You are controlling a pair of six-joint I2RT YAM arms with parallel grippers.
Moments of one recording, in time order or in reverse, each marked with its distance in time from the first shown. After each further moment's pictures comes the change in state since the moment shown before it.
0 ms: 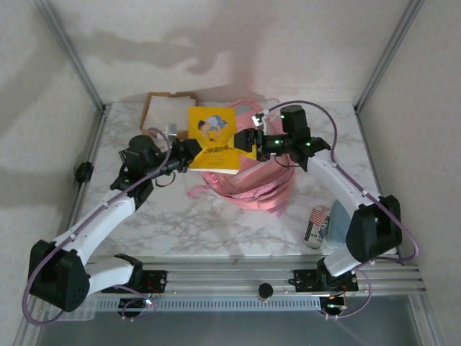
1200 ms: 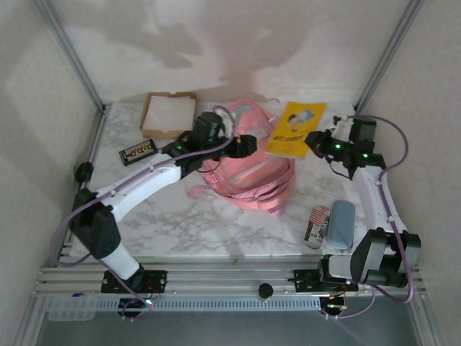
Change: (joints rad) left arm -0.355 0.464 0.611 -0.522 -0.426 0.732; right arm -0.546 -0.225 -0.174 -0.153 0.191 -0.064
